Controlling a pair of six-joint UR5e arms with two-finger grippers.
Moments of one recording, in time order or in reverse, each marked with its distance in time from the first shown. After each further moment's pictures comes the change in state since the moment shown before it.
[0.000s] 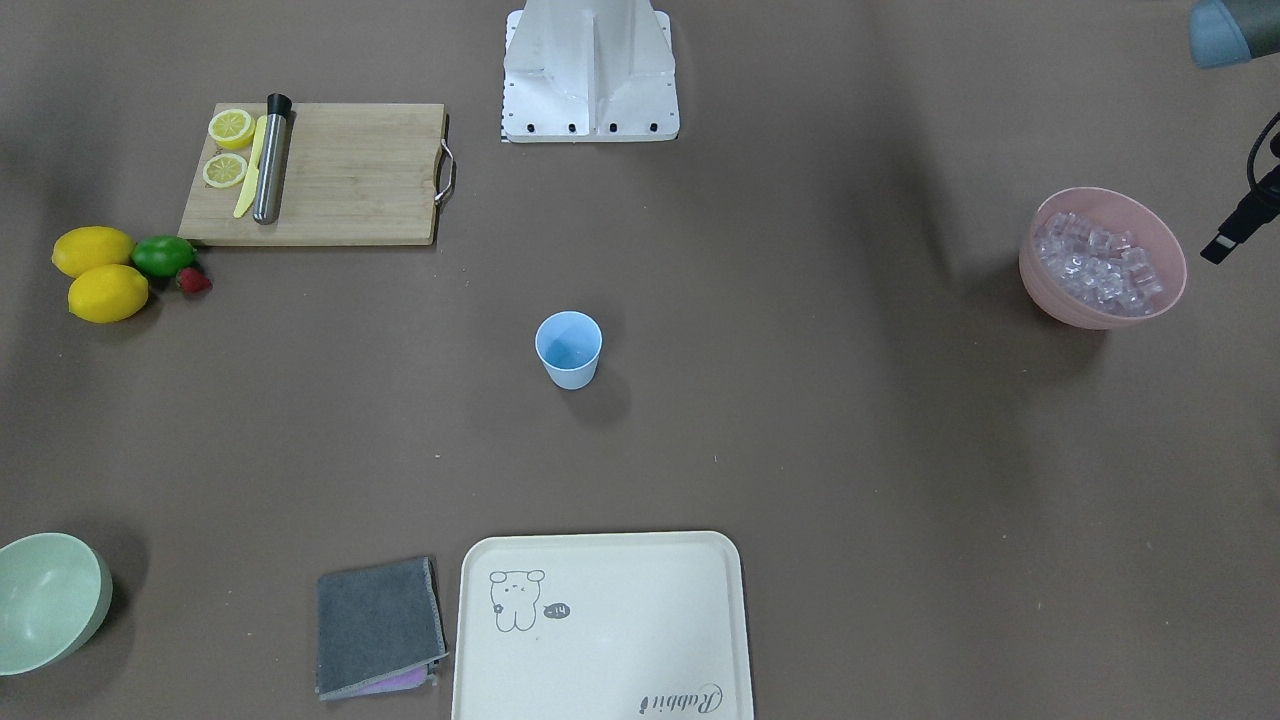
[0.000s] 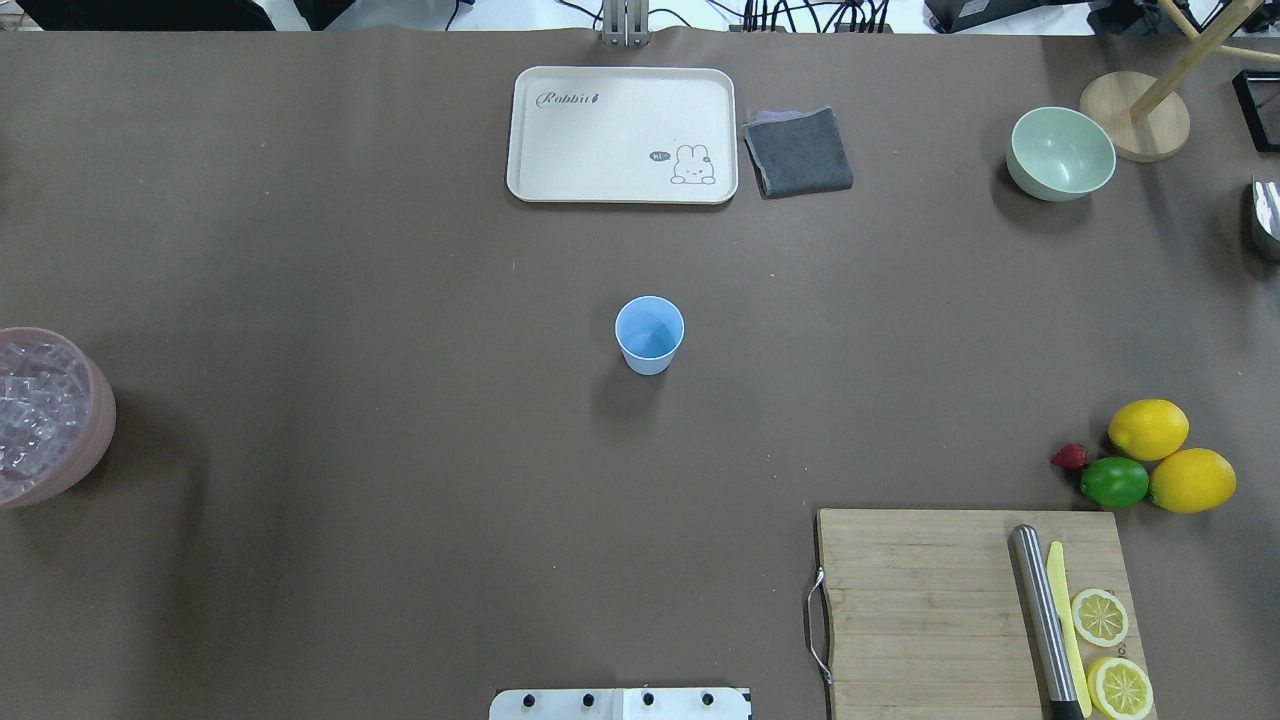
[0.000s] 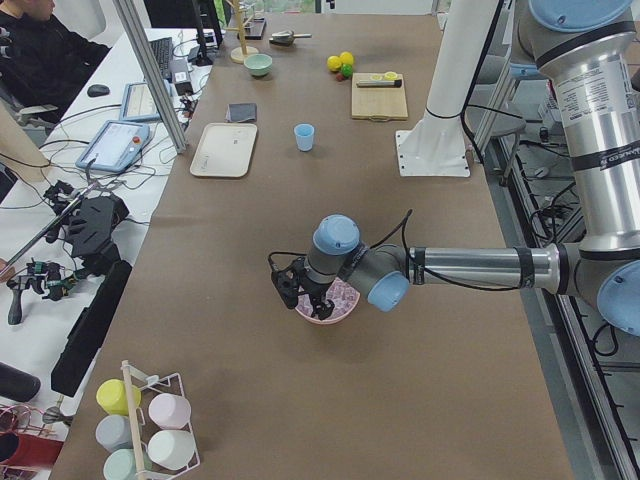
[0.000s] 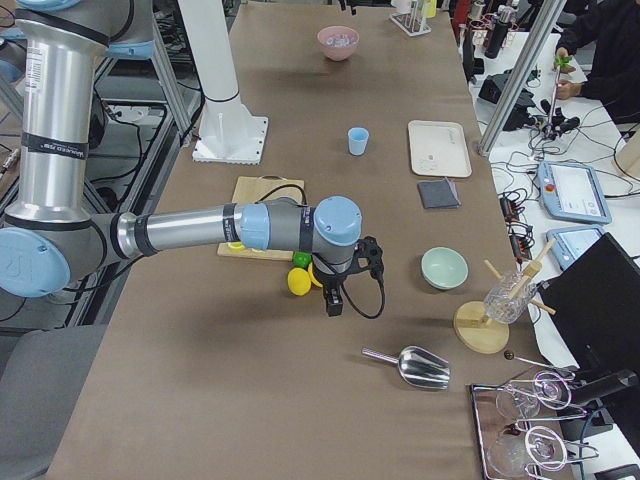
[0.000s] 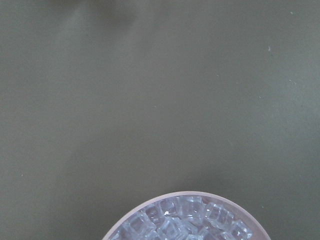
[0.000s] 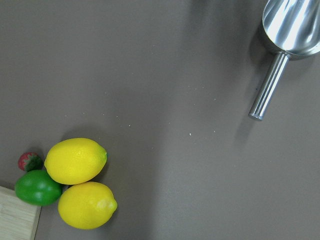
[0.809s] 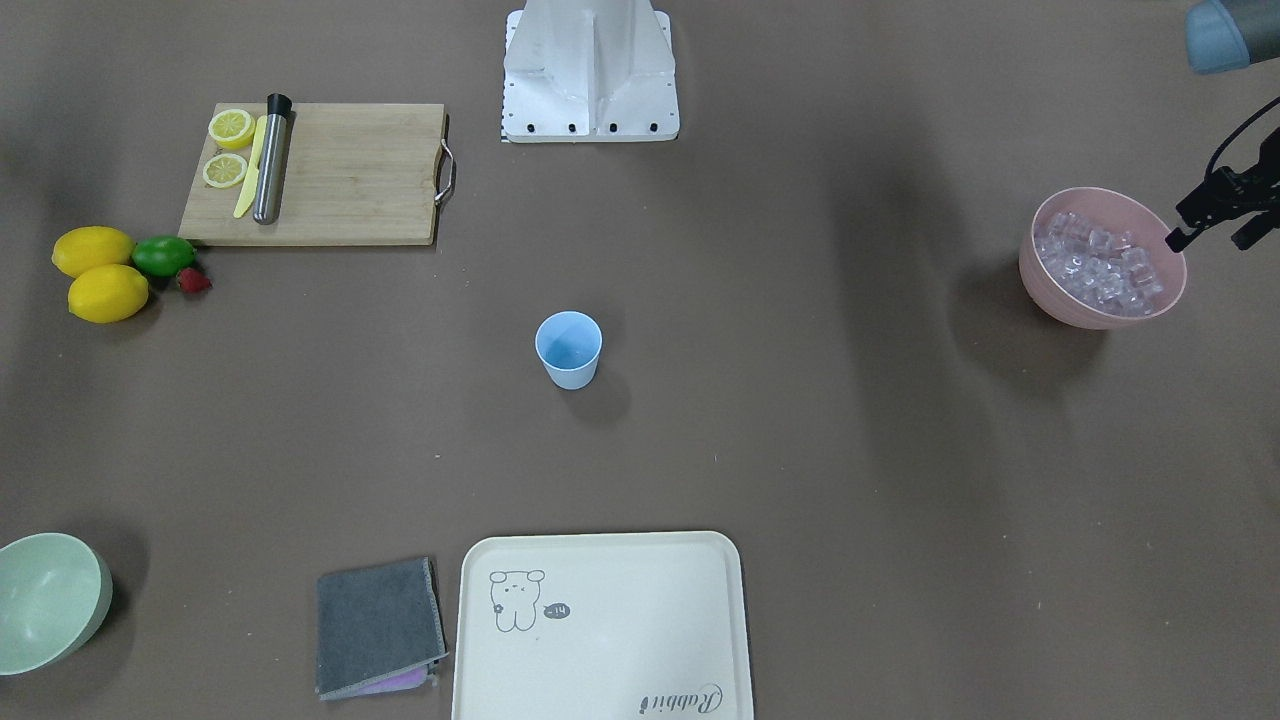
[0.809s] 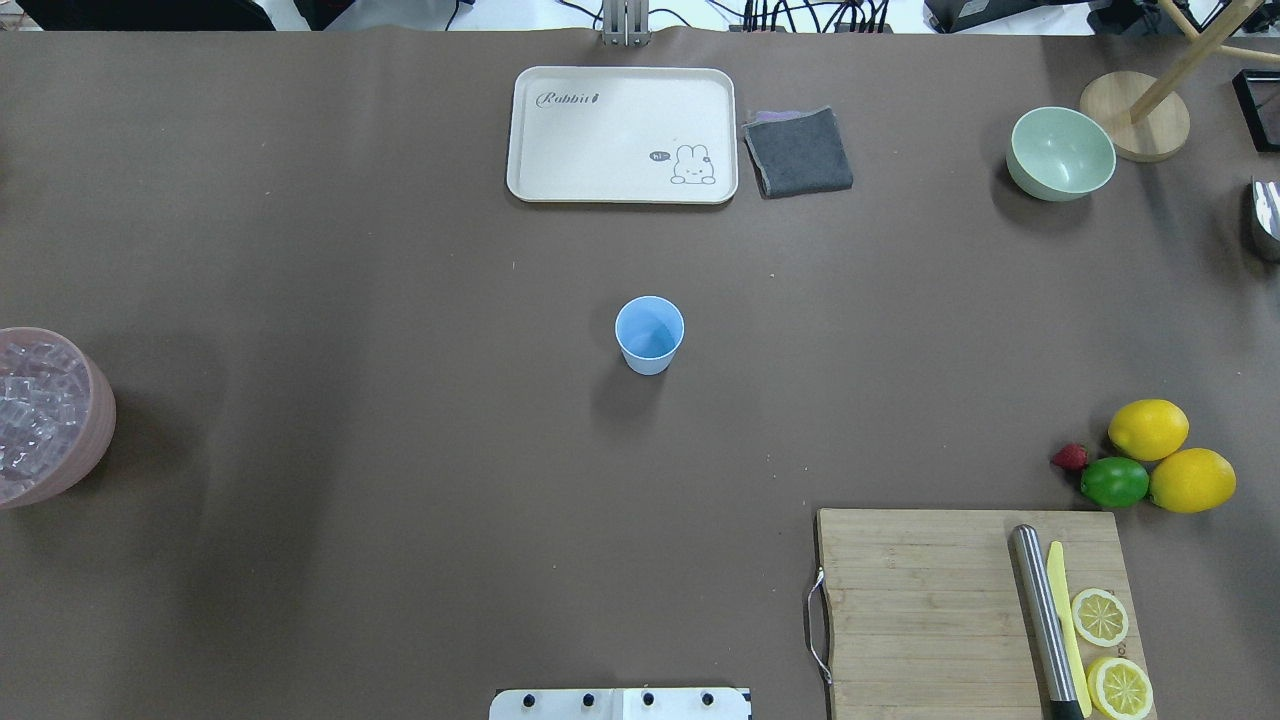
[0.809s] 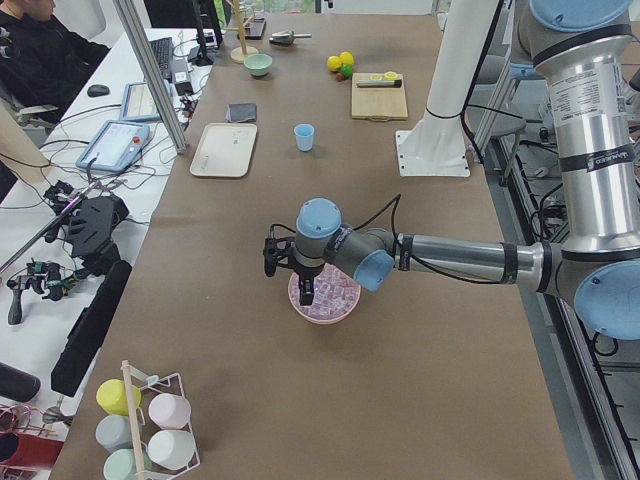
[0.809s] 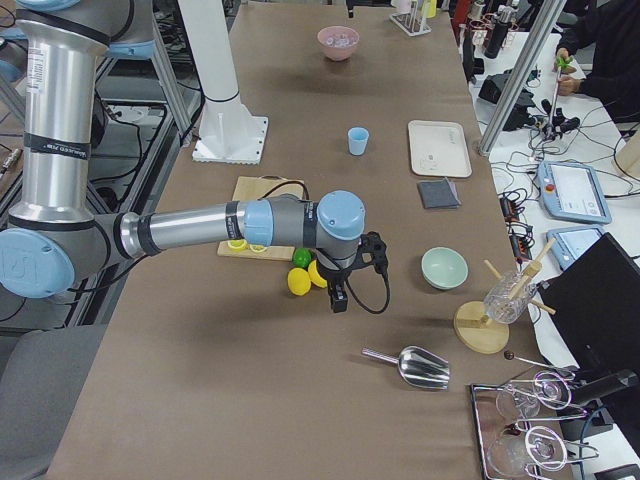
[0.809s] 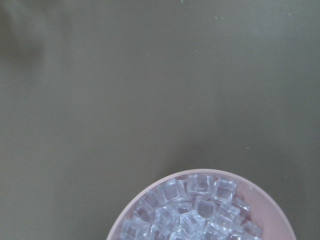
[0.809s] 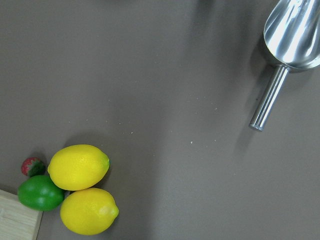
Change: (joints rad) left arm 0.003 -0.073 -0.039 0.134 -0.092 0.465; right arm 0.000 0.014 0.003 0.000 -0.002 0.000
